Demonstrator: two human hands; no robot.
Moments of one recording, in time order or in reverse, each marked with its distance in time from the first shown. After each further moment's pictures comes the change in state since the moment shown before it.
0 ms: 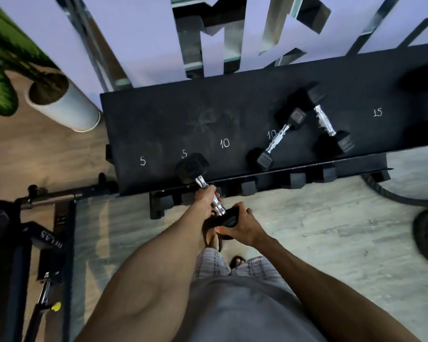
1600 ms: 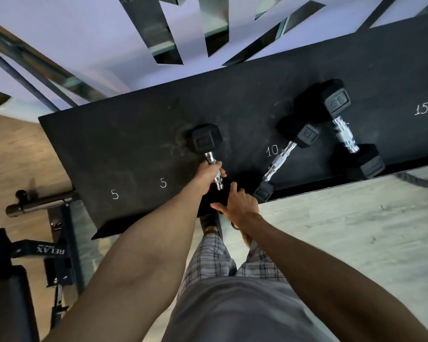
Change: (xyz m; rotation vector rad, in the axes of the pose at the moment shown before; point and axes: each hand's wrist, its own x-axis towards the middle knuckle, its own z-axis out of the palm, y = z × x) left_hand 0.159 0.153 0.117 0.315 -0.107 0.003; right_hand 0.215 -0.026 -0.092 -0.533 -0.023 0.152
